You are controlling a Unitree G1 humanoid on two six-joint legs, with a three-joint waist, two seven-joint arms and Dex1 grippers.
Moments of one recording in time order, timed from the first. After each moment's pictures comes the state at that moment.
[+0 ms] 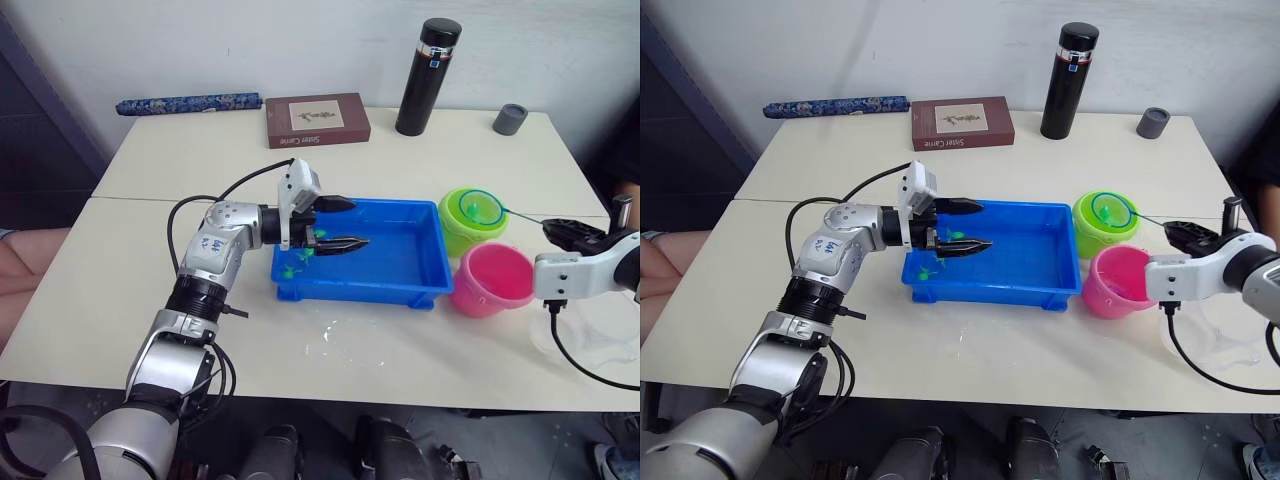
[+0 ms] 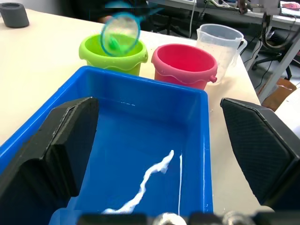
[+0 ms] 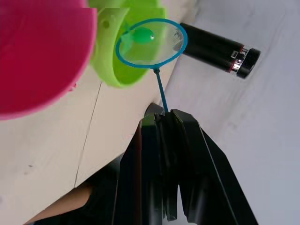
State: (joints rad) left arm -0.93 0.29 -0.12 0.47 -0.28 0.29 -1.08; right arm 0.03 -1.30 -0.24 -0.17 -0.51 -0.20 0.48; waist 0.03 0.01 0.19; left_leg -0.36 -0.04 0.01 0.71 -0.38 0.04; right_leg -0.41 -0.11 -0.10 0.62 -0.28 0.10
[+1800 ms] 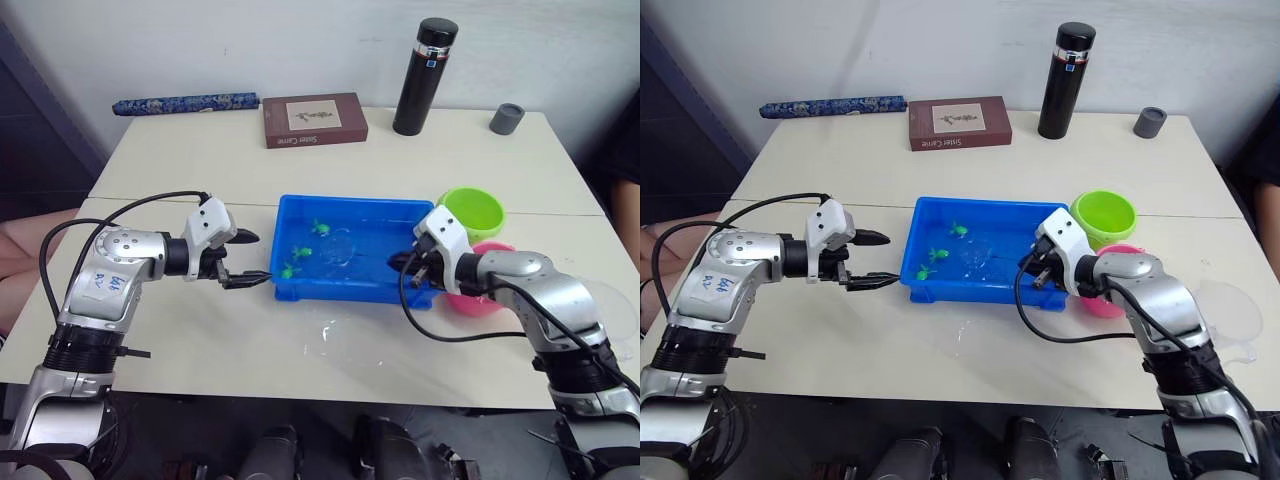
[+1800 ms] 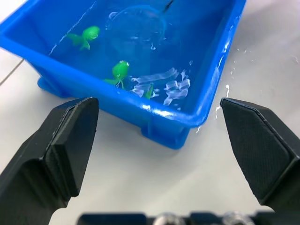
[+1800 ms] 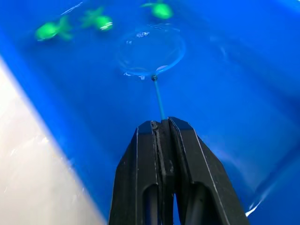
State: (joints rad) left arm -0.58 0.72 -0.05 0.05 -0.24 0.47 -1.04; right arm -0.58 -0.61 0.10 -0.11 0.32 0.89 0.71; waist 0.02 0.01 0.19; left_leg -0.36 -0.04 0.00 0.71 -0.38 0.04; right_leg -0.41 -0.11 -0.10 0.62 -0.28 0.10
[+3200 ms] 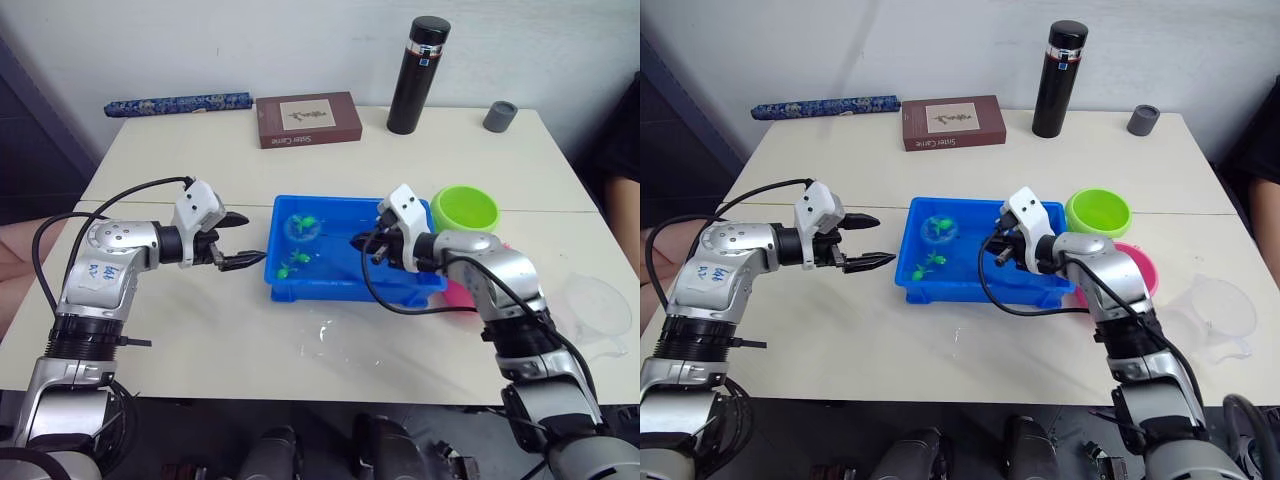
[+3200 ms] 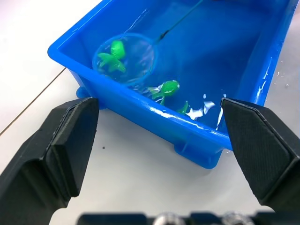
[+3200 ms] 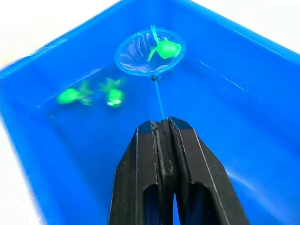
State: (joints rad) left arm -0.65 0.70 -0.01 0.17 -0.25 0.44 -1.00; right arm -0.68 -0.46 0.14 -0.04 0.30 0.83 0.73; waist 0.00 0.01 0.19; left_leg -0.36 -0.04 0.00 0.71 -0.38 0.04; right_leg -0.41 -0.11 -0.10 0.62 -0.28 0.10
